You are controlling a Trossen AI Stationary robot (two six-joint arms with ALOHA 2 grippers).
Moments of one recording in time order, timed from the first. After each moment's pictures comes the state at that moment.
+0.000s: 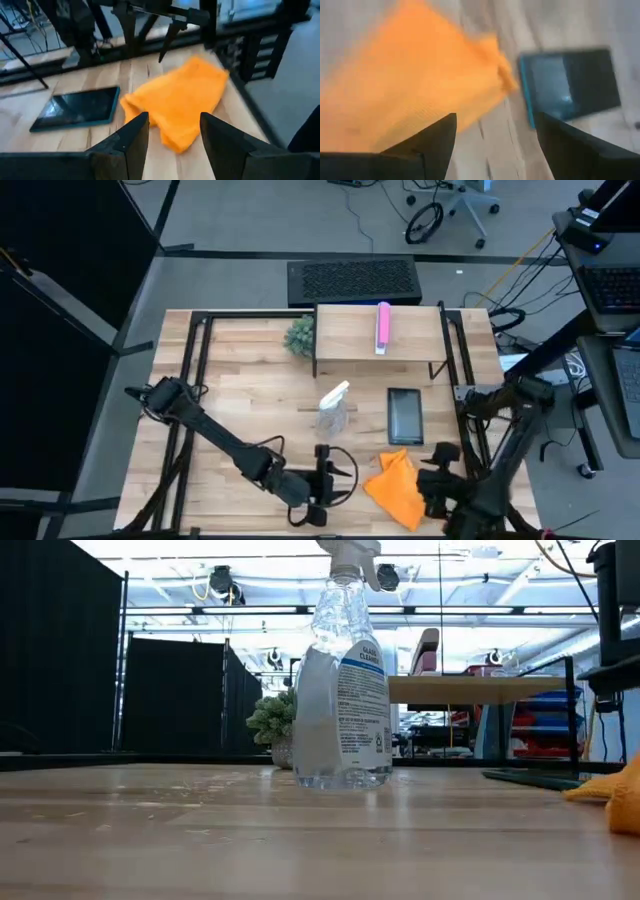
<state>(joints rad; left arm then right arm) -0.57 1.92 1.34 0.20 -0.49 -0.05 1.12 1.67 1.29 -1.28 0.61 1.38</state>
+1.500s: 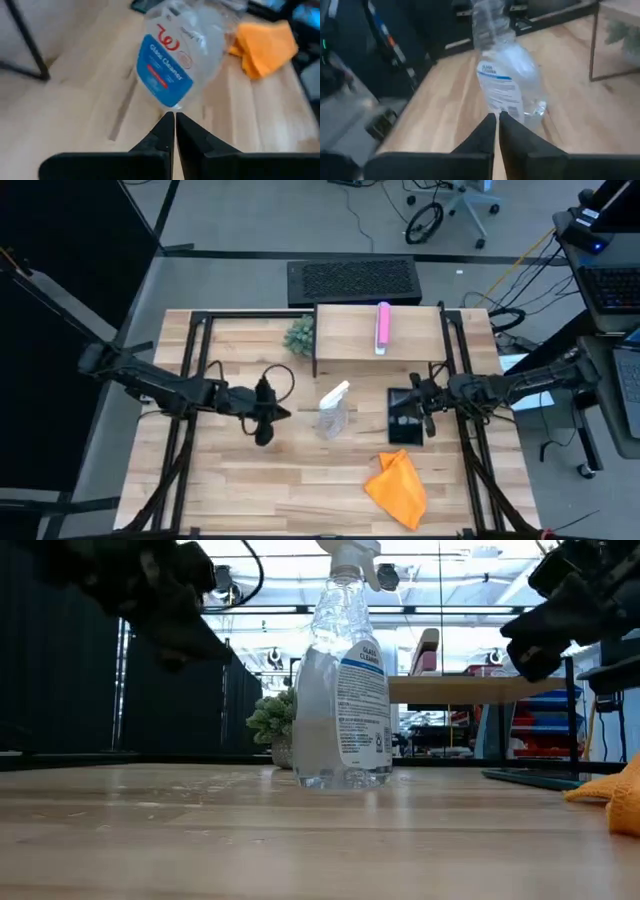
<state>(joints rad) -0.22 1.16 0.50 0.14 -0.14 -0.28 0.15 0.48 0.13 0.13 -0.03 0.25</state>
